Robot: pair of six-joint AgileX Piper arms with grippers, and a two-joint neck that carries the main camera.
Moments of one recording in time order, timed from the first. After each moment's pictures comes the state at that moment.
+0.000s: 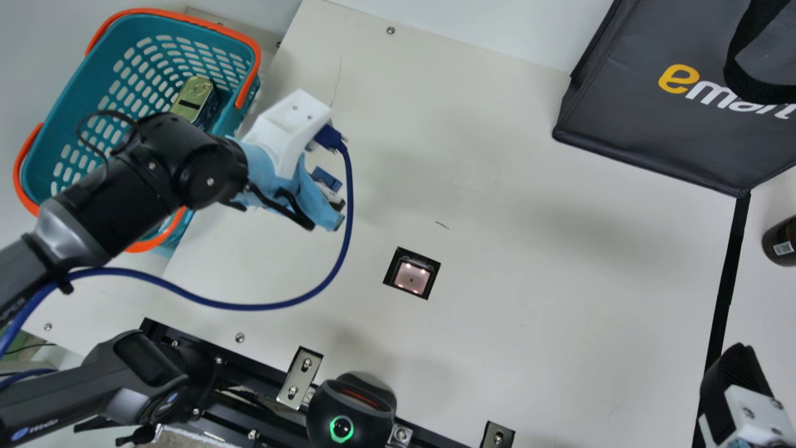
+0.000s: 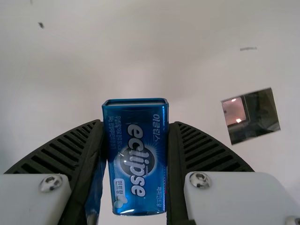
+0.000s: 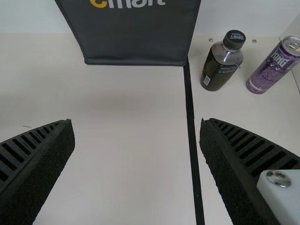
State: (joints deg) left arm -22.6 75.4 -53.4 -3.8 52.4 -2.4; right arm 0.6 42.6 -69.8 -0.8 69.4 0.0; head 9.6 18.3
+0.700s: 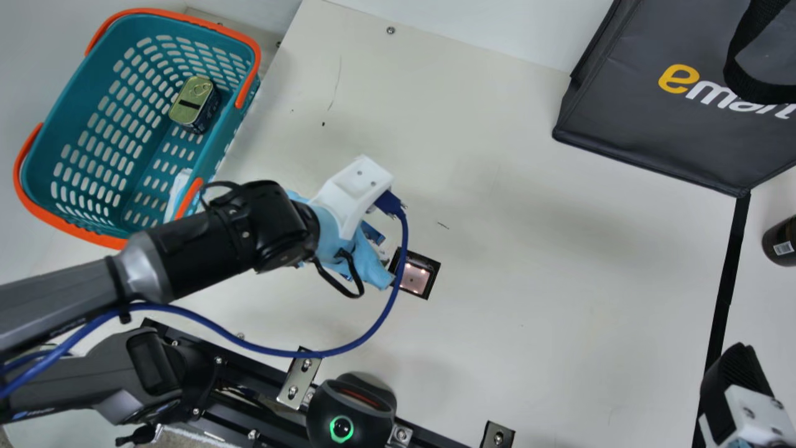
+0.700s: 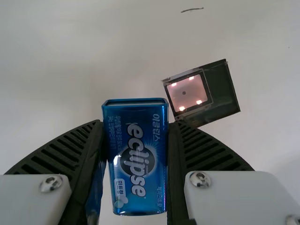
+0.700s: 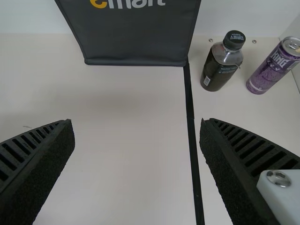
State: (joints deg) left arm -40.6 82.1 -51.4 1.9 47.3 -21.4; right arm 0.6 42.6 -69.8 -0.8 69.4 0.0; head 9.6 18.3
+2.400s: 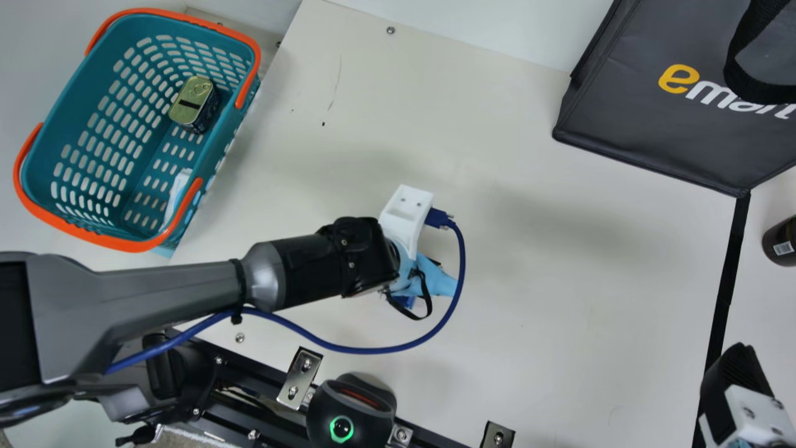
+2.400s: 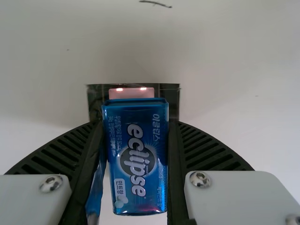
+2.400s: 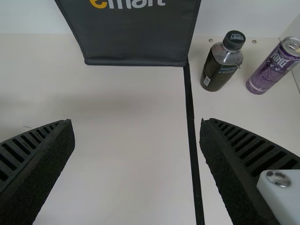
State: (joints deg) left arm -51.2 96.8 -58.7 3.8 43.2 -51.8; right arm 0.6 42.6 -69.8 -0.8 69.4 0.0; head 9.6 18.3
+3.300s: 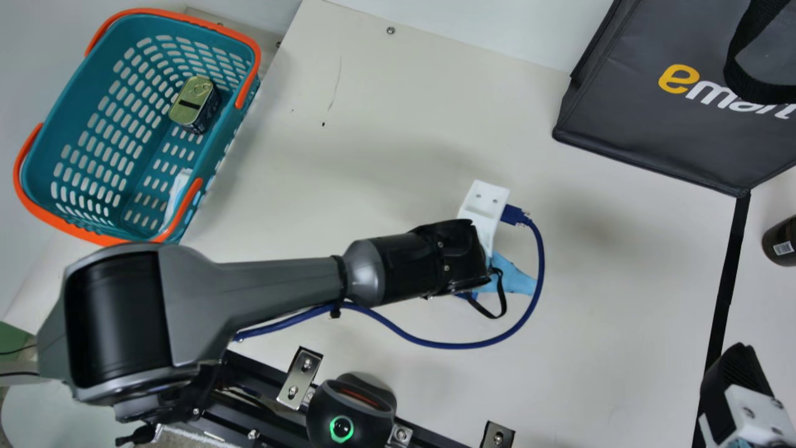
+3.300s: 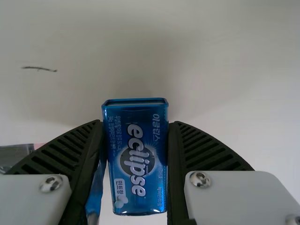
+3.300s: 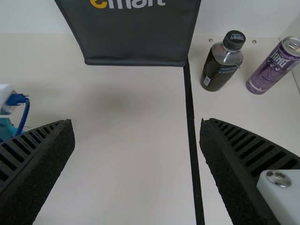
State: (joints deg) left arm -55.5 112.5 -81.0 6.9 48.7 -56.8; right arm 0.6 42.6 -69.8 -0.8 69.4 0.0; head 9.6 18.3
